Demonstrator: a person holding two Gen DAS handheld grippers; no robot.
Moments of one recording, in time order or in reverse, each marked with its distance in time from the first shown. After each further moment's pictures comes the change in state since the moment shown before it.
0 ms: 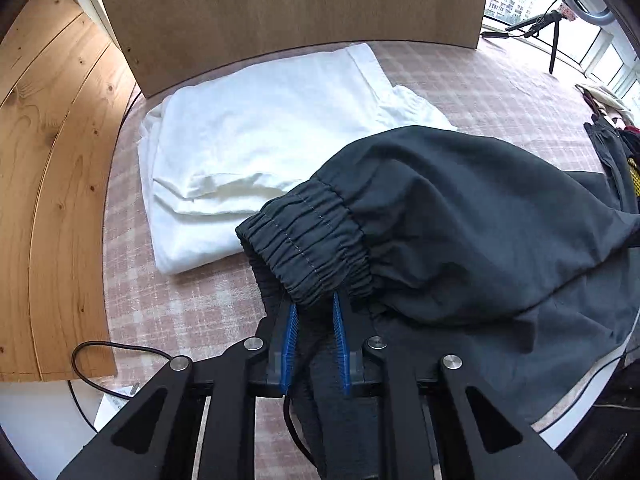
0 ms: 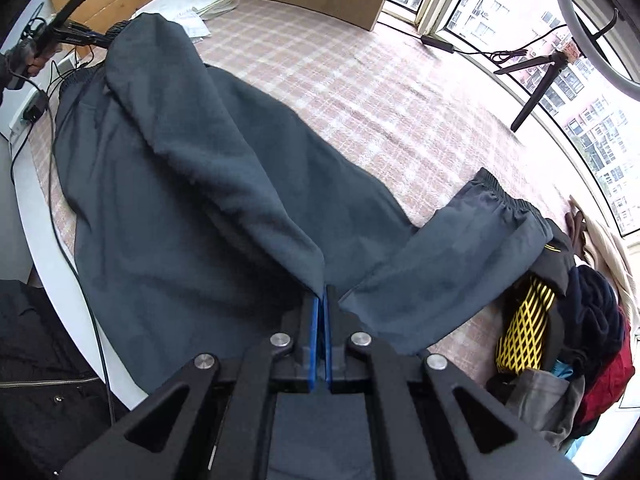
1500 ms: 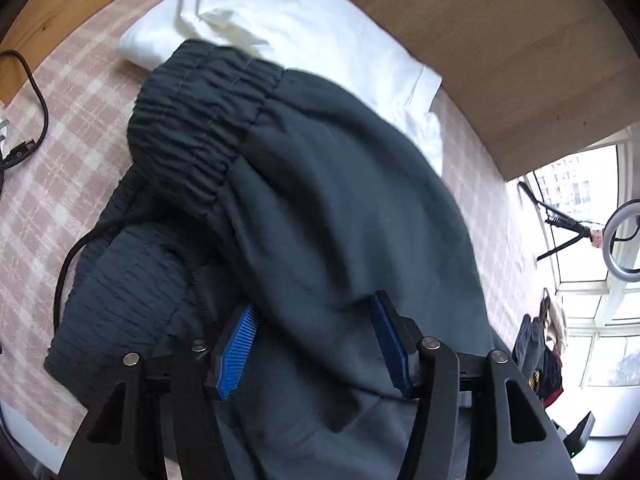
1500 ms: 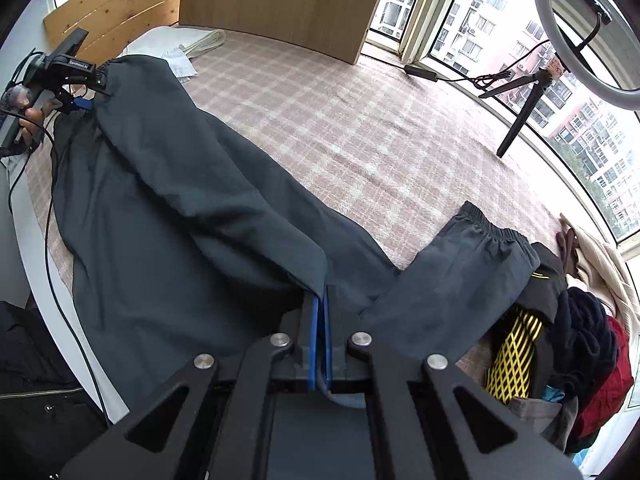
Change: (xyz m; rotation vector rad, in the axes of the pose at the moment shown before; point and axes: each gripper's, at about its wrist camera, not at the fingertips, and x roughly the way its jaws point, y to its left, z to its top) left arm 0.026 -0.026 -0.021 -0.818 -0.031 -0.277; right arm 0.017 -0.018 0.025 0.030 -0.107 -0.011
